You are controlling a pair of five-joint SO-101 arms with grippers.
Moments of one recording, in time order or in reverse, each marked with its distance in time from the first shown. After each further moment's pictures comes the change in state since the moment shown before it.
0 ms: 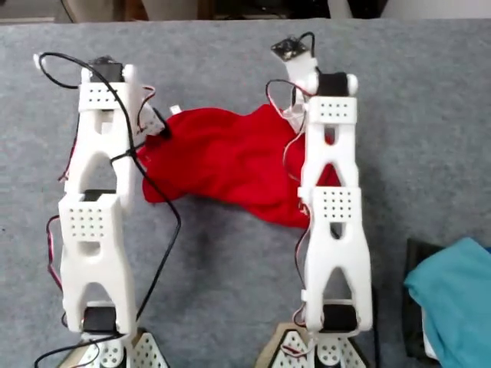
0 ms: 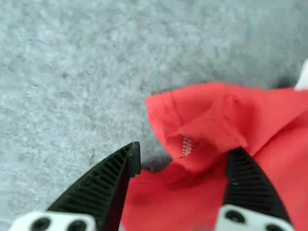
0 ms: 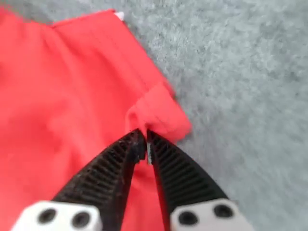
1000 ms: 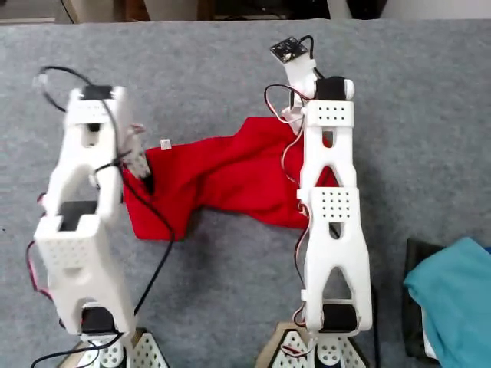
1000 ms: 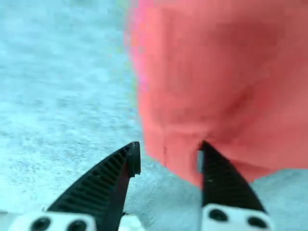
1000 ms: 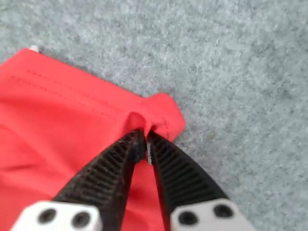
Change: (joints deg) left arm -5.3 -19.3 31.7 0.0 -12.0; right arm 0.0 0.9 -0.2 -3.8 -0.3
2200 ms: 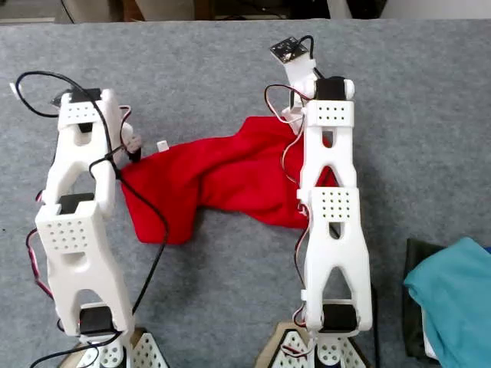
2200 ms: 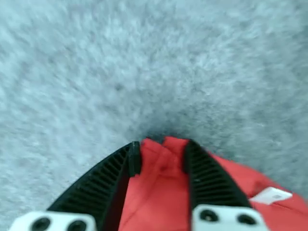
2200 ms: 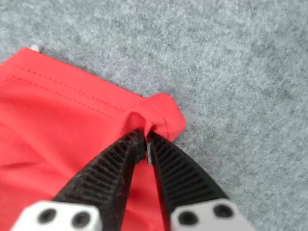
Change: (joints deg) left arm -1.2 12.0 -5.8 -18.1 26.0; right arm 0.0 0.0 0.0 0.0 0.0
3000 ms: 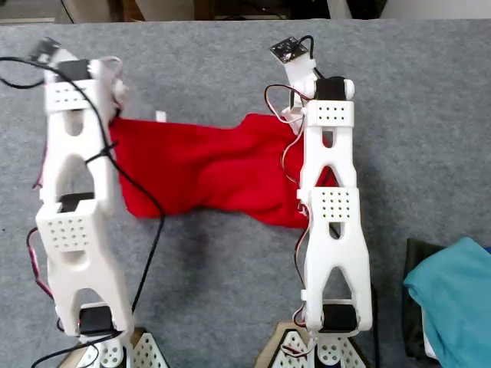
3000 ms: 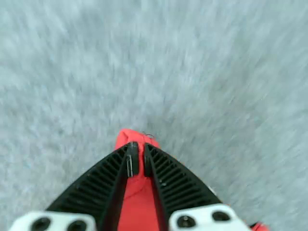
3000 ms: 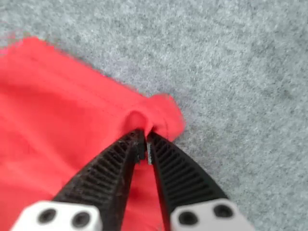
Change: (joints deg) left arm -2.3 0.4 -25.1 0.4 5.4; right arm 0.0 0.0 0.0 0.0 0.0
